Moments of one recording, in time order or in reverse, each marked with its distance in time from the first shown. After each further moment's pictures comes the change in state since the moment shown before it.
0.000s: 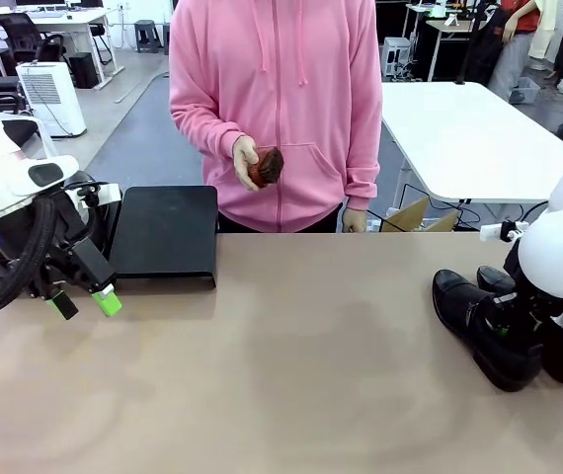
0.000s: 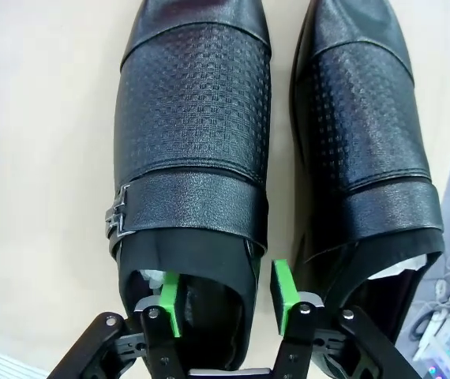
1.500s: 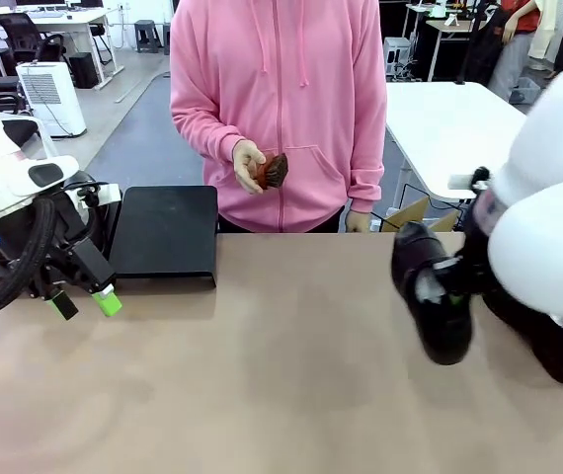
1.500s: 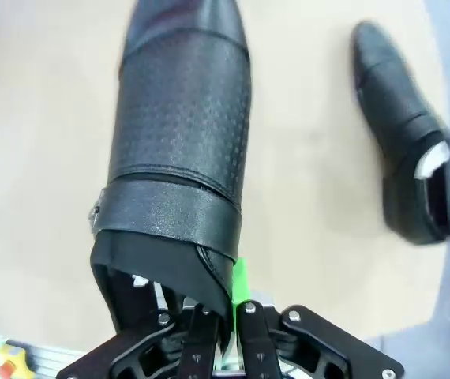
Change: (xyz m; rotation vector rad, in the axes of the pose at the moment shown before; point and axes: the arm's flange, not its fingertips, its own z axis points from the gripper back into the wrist) left arm 0.000 0.000 0.000 0.000 0.000 0.001; right arm -0.043 0.153 0.123 0.004 -0.192 -0.204
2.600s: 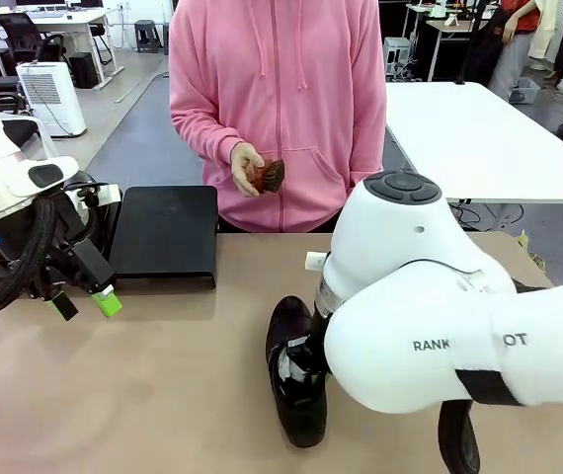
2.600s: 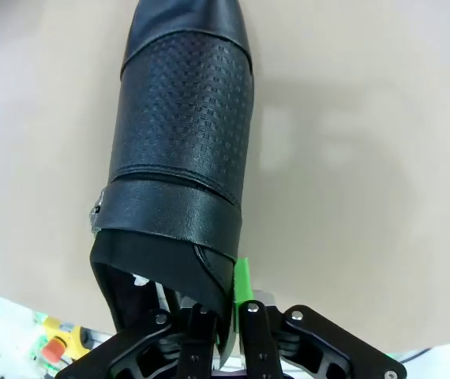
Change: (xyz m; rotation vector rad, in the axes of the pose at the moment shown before) left arm 0.000 0.000 -0.001 0.001 0.000 0.001; right arm -0.062 0.161 -0.091 0.150 0.183 0.056
